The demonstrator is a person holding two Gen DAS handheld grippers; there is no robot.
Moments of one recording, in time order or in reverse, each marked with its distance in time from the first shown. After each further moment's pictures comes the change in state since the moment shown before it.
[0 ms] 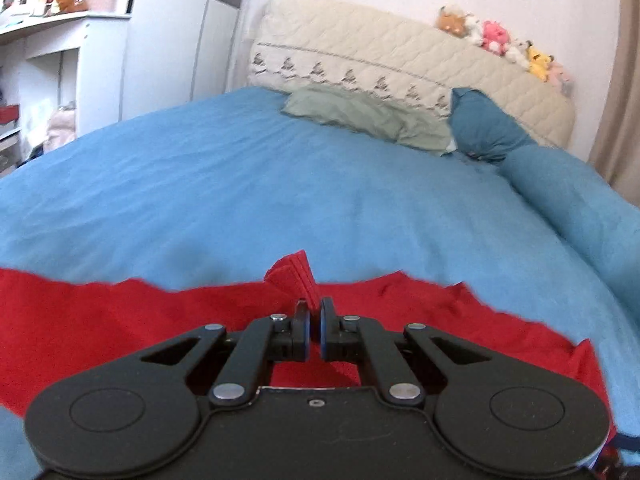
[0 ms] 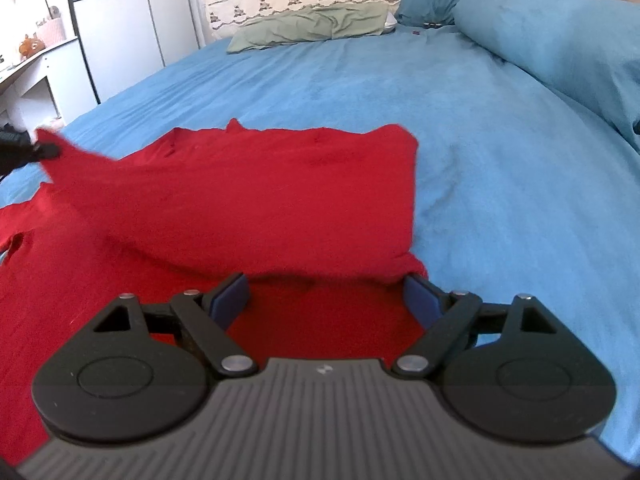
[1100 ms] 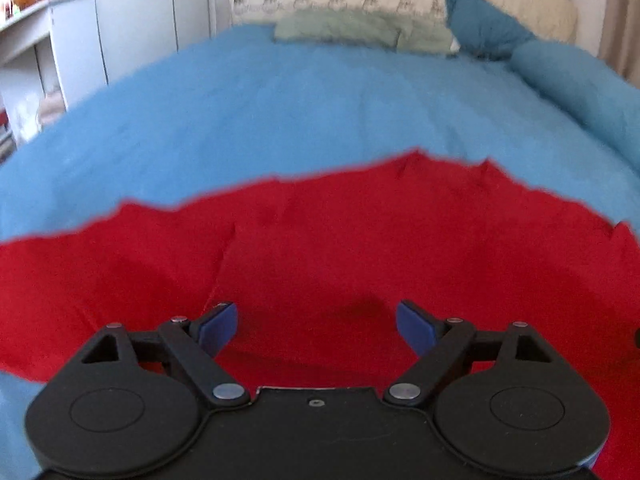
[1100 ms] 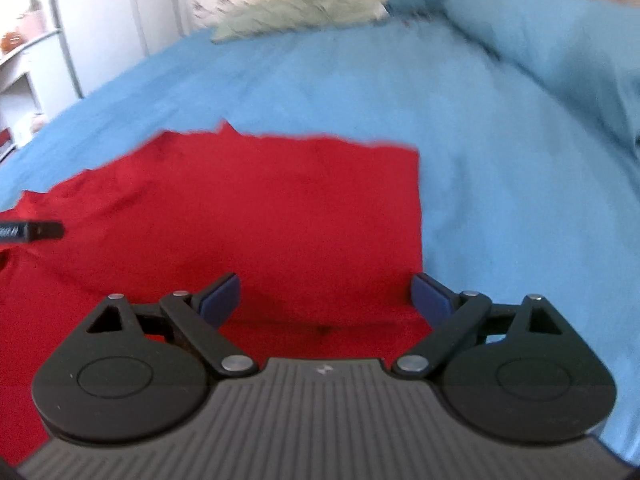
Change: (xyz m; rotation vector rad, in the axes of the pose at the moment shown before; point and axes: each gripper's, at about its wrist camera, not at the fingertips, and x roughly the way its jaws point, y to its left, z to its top) left arm 0.029 -0.016 -0.046 0.177 0.228 0.084; right arm 0.021 0.014 0.023 0.033 0.073 -0.063
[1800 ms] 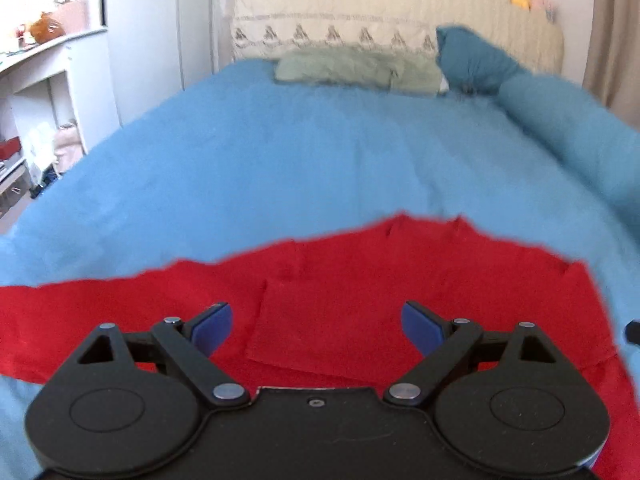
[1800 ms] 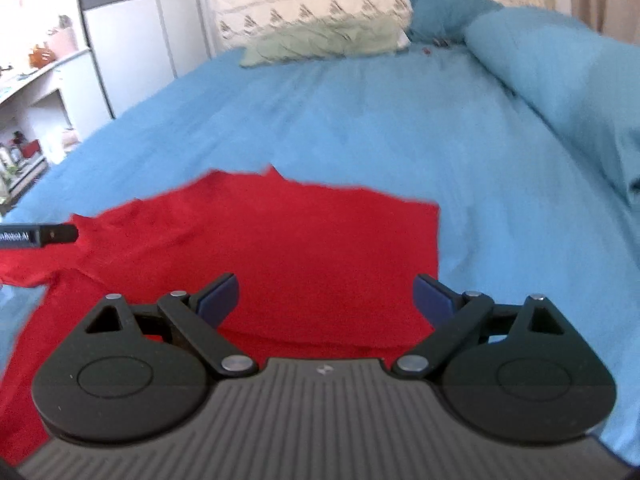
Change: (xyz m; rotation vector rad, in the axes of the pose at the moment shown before) left arm -0.104 0.018 0.036 -0.013 -0.105 -0.025; right arm -0.078 0.026 0.033 -0.068 -0.087 0.075
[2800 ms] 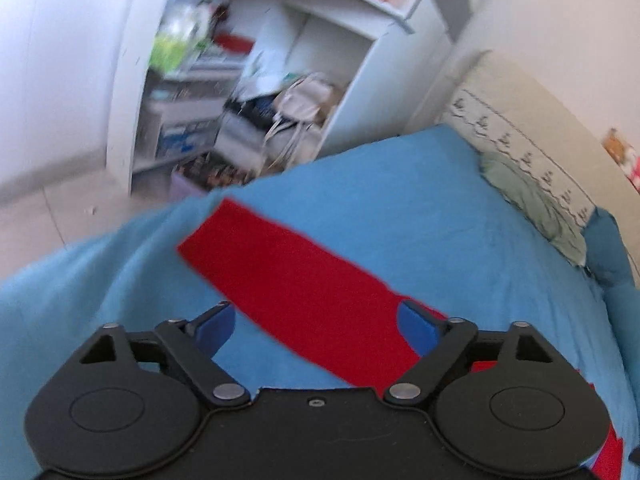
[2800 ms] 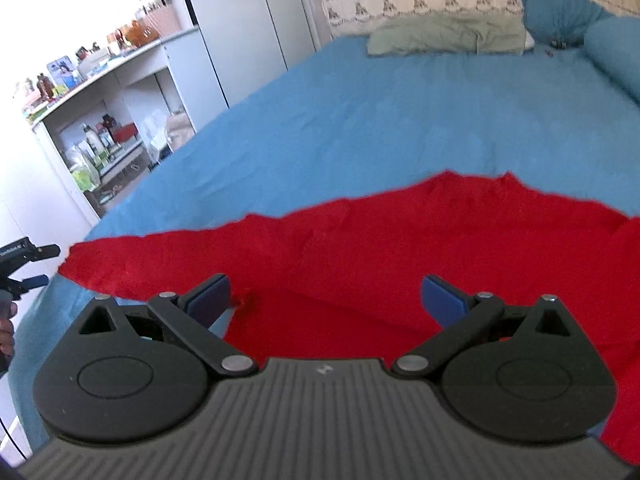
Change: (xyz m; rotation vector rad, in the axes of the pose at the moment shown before) left arm -0.052 0.384 -0.079 -0.624 -0.081 0.132; right arm 0.027 0.220 0.011 -0.028 0.052 0.236
